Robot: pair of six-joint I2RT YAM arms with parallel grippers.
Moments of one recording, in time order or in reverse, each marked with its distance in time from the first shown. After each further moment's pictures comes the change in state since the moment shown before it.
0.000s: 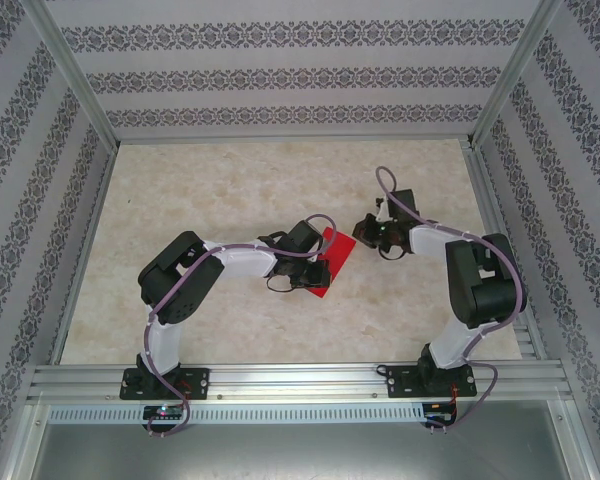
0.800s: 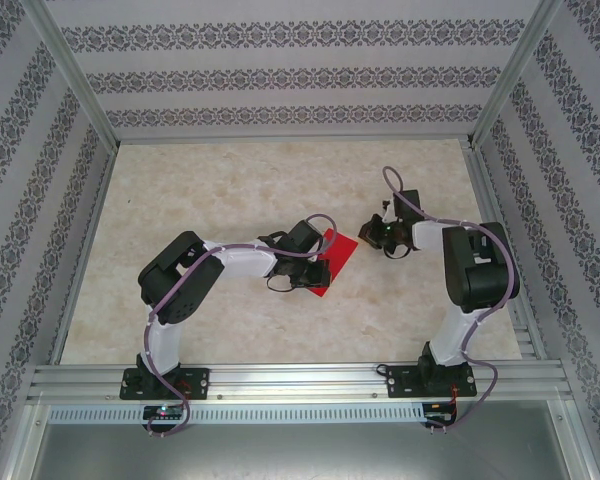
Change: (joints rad) left arm 0.000 0.000 0.001 0.003 -0.008 0.011; right arm -0.094 0.106 0.050 0.000 -0.014 -0.006
